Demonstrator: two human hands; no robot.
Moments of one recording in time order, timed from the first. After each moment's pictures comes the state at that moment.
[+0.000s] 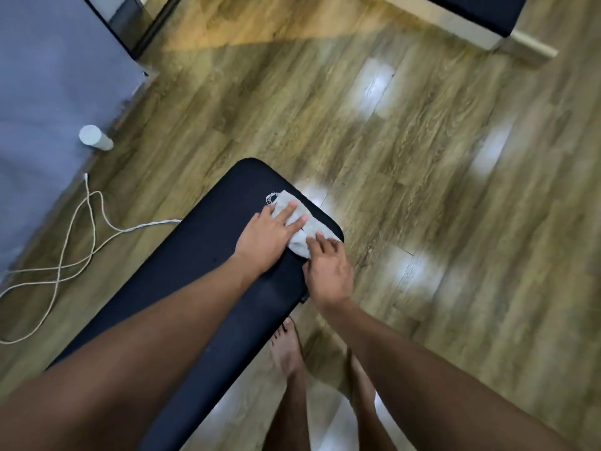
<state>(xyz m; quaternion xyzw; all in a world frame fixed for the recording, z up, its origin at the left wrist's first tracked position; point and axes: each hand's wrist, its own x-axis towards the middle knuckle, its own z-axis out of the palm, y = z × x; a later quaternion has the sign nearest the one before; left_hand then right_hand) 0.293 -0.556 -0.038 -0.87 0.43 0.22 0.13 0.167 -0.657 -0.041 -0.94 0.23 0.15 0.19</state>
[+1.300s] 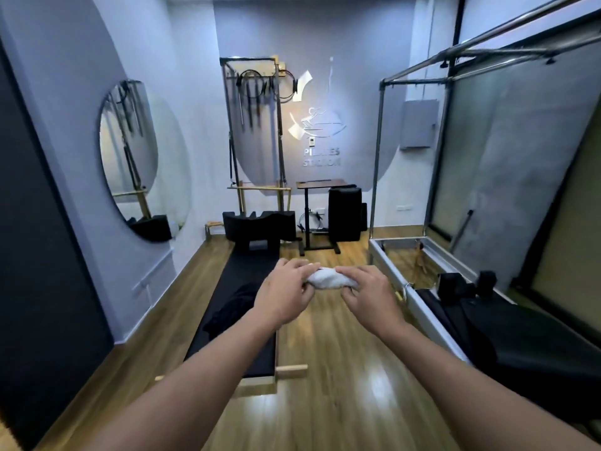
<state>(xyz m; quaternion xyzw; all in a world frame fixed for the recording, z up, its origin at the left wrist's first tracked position) 0.128 -1.145 0.682 -0.74 0.62 -0.12 -0.23 -0.040 -1.240 0.664 -0.84 0.30 -0.42 0.15</state>
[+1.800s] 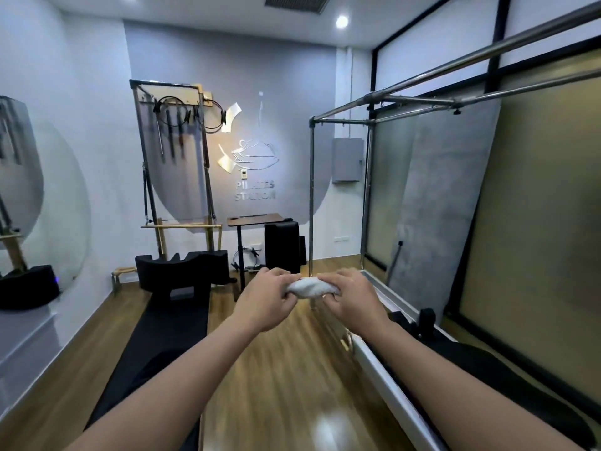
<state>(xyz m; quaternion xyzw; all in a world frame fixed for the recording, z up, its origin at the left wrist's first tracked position) 0.168 -1.444 0.743 -0.67 0.69 -0.11 -0.26 -0.020 -1.512 0.733 -0.84 0.36 -0.41 0.08</state>
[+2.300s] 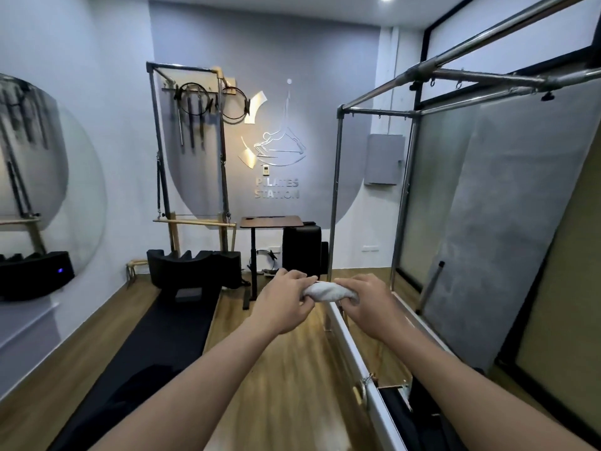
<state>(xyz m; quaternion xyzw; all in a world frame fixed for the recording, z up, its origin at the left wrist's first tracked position) 0.194 -1.806 0.730 -0.70 0.65 -0.12 -0.25 0.009 -1.898 0.727 -0.87 0.32 -0.36 0.07</state>
